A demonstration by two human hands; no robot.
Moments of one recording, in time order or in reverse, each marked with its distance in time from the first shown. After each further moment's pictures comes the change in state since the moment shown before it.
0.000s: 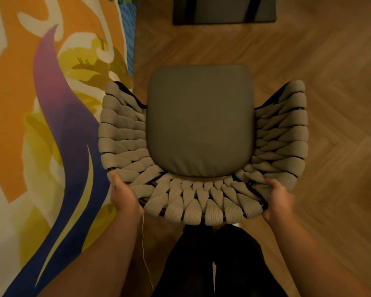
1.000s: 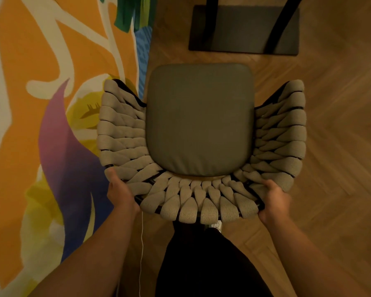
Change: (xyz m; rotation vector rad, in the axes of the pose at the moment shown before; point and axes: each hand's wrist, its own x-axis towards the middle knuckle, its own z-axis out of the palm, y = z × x) left_hand 0.063 0.156 0.188 -0.005 0.082 -0.018; right_hand 0.037 -0.140 0.228 -0.061 -0.092 -0.004
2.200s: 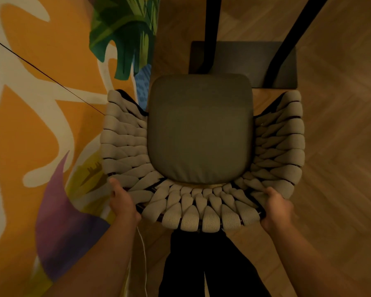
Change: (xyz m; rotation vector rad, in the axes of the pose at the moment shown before) left_hand 0.067 0.125 0.147 0.021 -0.085 -0.008; right_hand 0.042 -0.112 0.164 -0.047 0.031 0.011
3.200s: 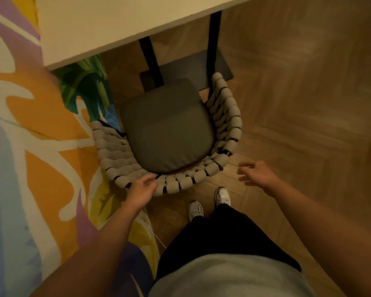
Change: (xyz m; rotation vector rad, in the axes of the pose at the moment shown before) left_hand -0.102 0.102 -0.018 1.292 -0.832 0.488; right_hand -0.128 0.005 -0.077 -0.622 -0.273 -0.235
